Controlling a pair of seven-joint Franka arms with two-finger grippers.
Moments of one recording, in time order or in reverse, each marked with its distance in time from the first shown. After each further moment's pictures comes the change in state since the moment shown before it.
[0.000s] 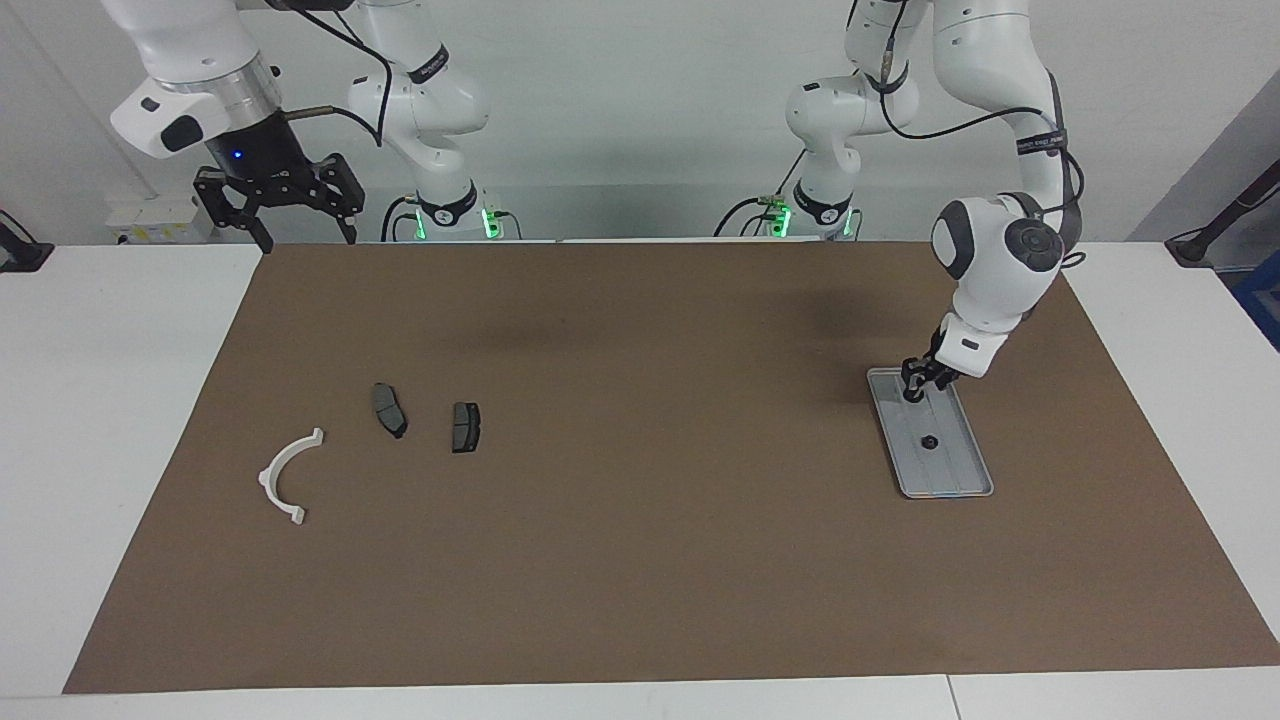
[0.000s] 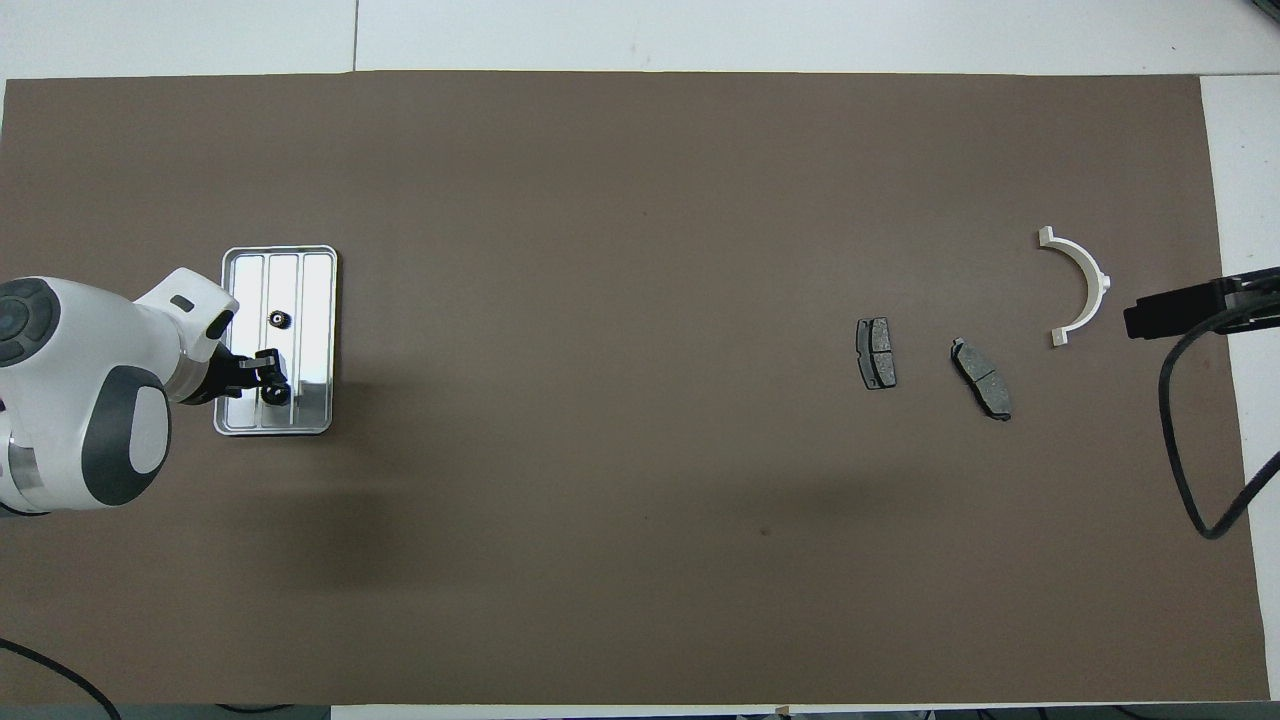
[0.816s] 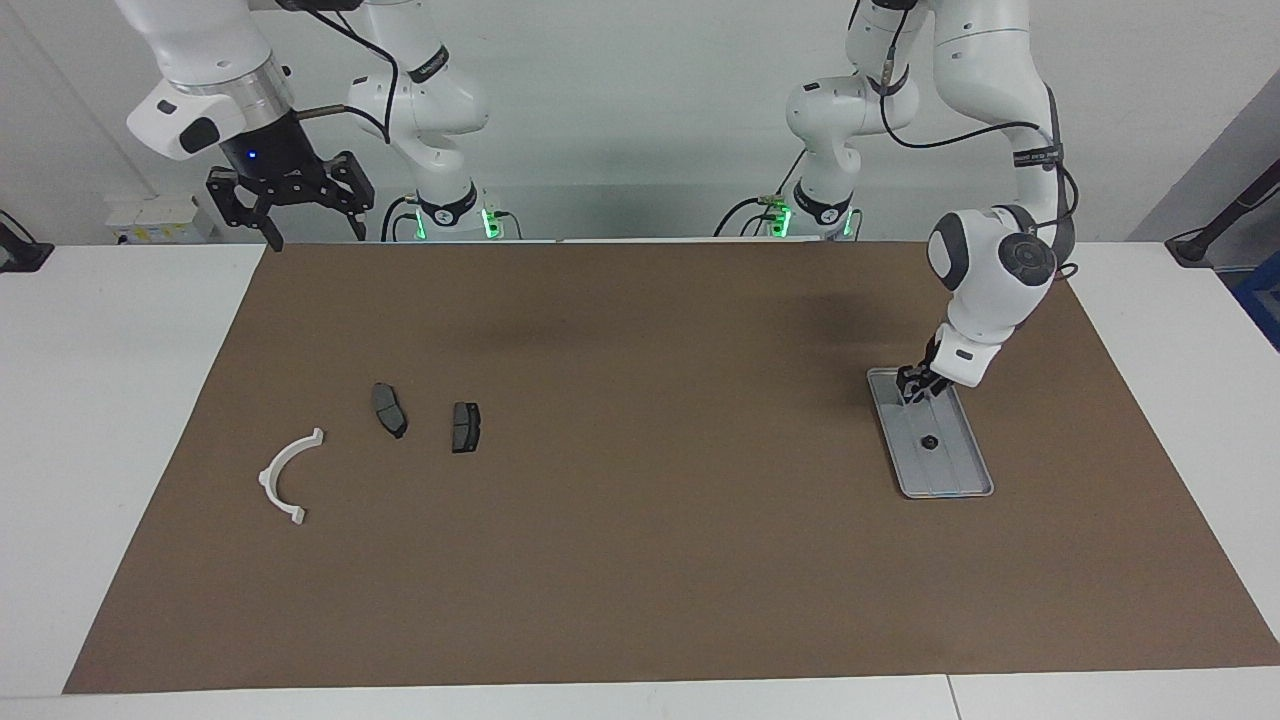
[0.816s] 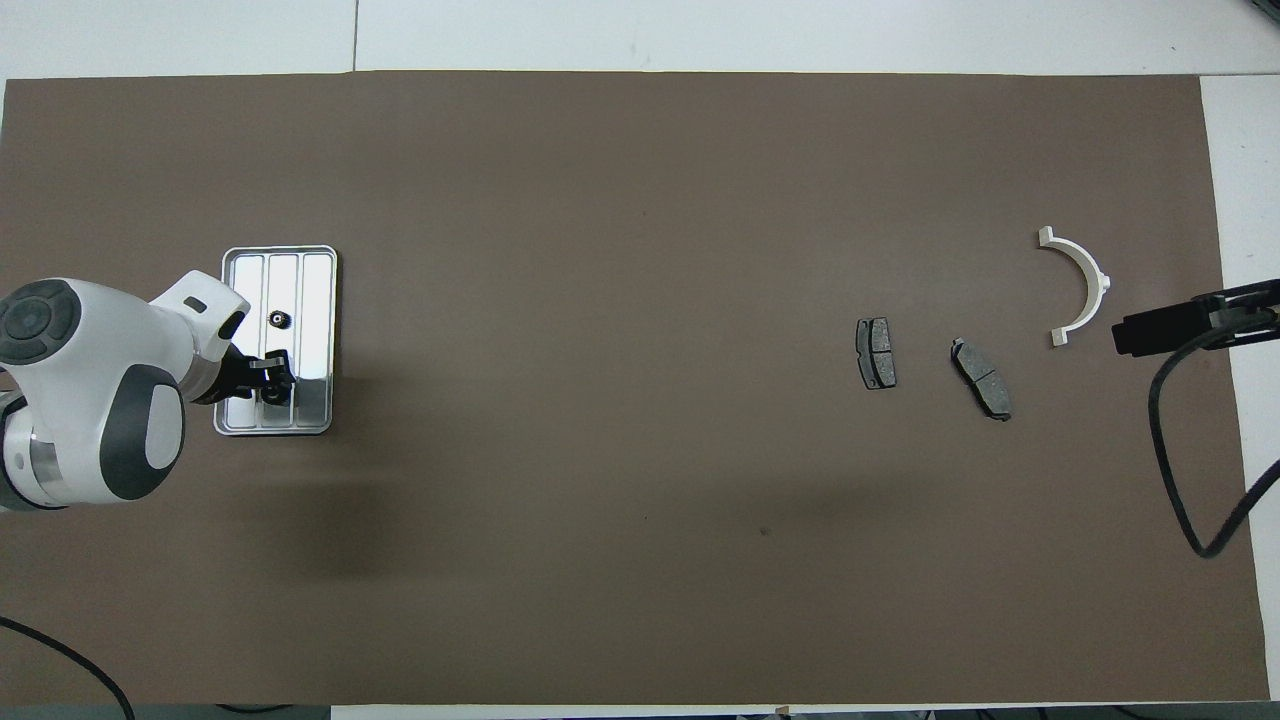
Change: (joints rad) left arm -0.001 0.037 0.000 -0.001 0.000 0.031 -0.010; right arm 0.001 -0.015 0.008 -0.025 0.001 -0.010 -0.038
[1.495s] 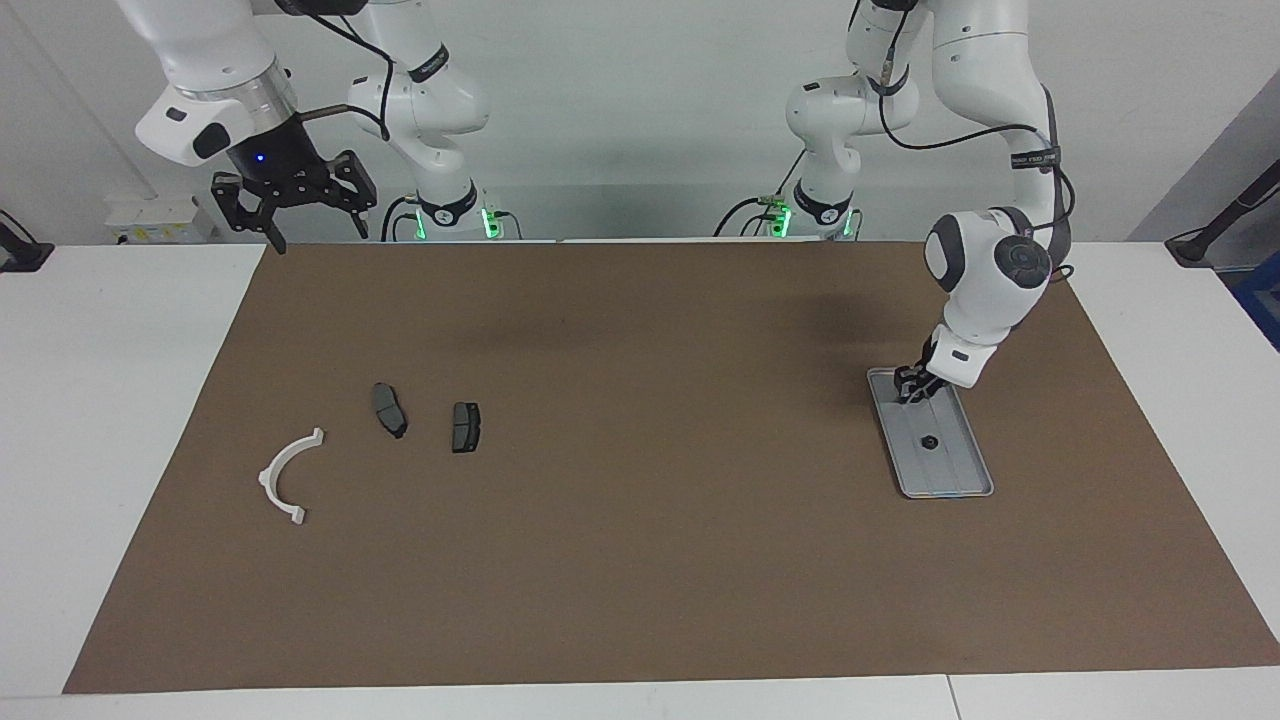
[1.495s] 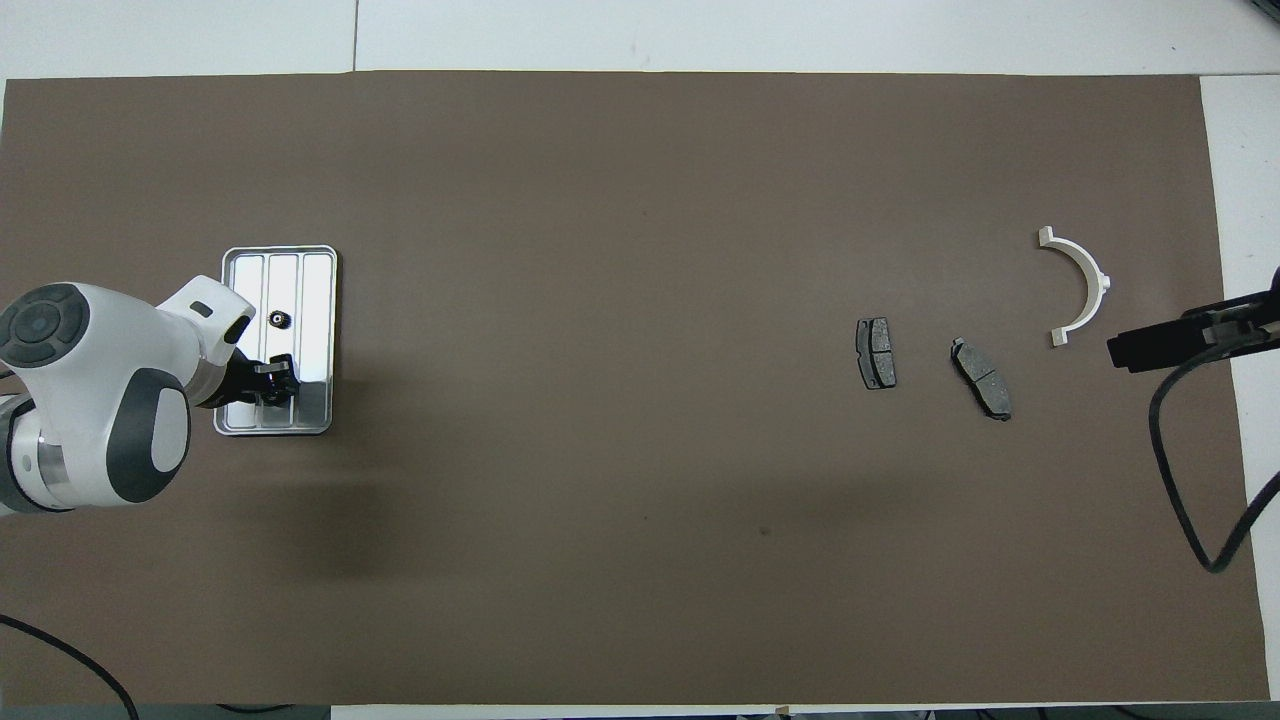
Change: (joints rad) left arm -0.002 0.001 -0.001 -0.013 0.000 0.003 -0.002; right arm 0.002 -0.009 0.001 -0.028 0.001 0.002 -0.020
